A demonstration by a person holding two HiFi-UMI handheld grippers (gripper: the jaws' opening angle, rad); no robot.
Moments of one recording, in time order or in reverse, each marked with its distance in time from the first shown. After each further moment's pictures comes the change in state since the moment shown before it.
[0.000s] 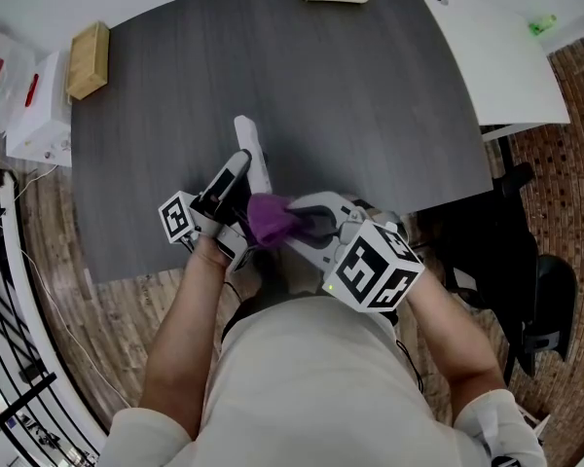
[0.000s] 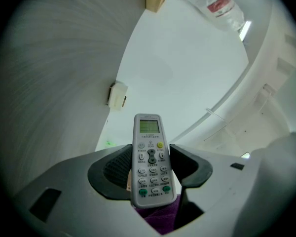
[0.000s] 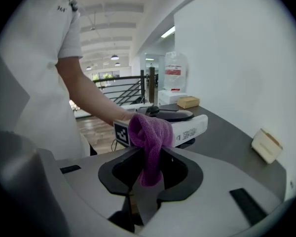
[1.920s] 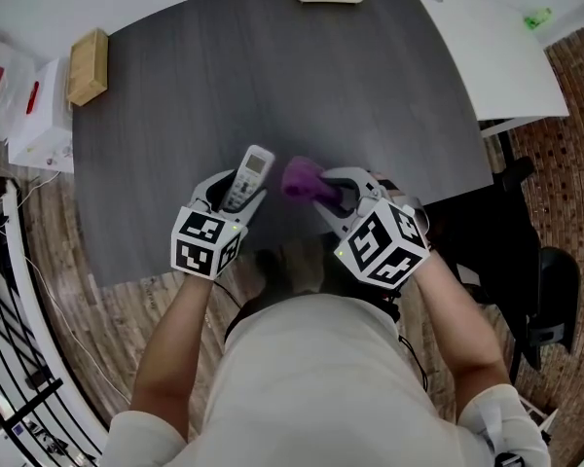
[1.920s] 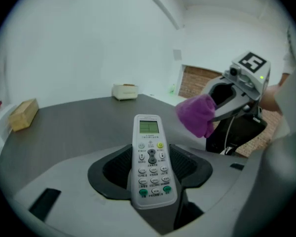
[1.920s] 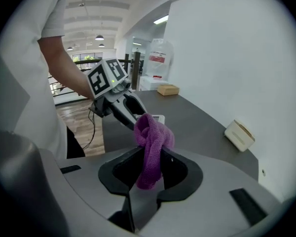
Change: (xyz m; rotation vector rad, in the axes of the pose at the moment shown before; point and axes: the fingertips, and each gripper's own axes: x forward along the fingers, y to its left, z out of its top) left arm -0.054 0.047 -0.009 1.410 0.714 0.948; right arm -0.016 -0.056 -0.049 0.007 0.163 -0.242
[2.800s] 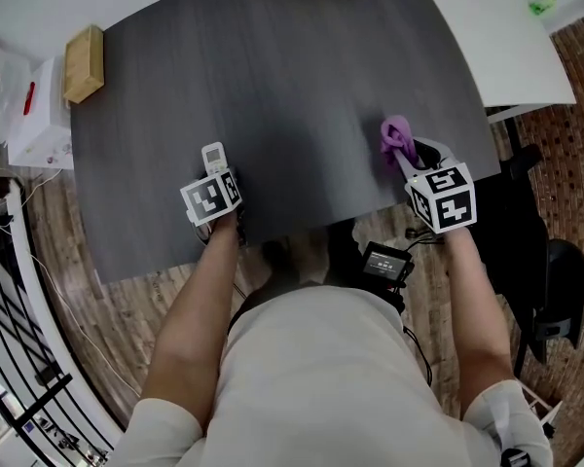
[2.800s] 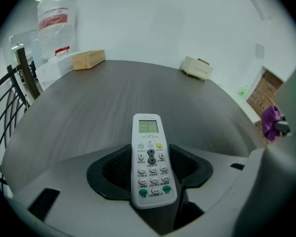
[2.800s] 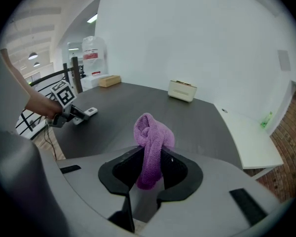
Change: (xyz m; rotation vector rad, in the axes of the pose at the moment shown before) left arm 0.029 0.107 -0.101 -0.586 0.225 0.528; right arm -0.040 -0.115 -0.157 0.531 0.091 -0.380
